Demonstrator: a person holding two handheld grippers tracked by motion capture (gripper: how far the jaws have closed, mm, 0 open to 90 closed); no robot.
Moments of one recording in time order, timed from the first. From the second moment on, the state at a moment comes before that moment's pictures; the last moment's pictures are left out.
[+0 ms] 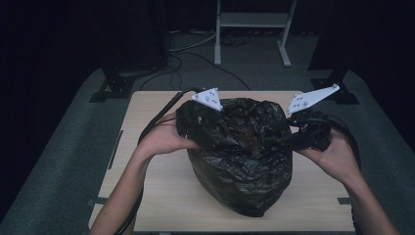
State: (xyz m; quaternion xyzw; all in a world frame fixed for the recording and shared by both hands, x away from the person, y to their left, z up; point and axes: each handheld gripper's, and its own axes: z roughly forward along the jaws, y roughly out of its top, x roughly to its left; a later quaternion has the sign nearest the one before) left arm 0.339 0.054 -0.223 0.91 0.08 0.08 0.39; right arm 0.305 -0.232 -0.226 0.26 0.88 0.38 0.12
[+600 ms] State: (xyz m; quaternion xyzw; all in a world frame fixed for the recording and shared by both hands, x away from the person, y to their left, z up) left arm 0.332 0.094 -0.217 0.90 0.10 0.08 0.42; right arm 0.304 -0.262 -0.219 0.29 0.86 0.40 0.11
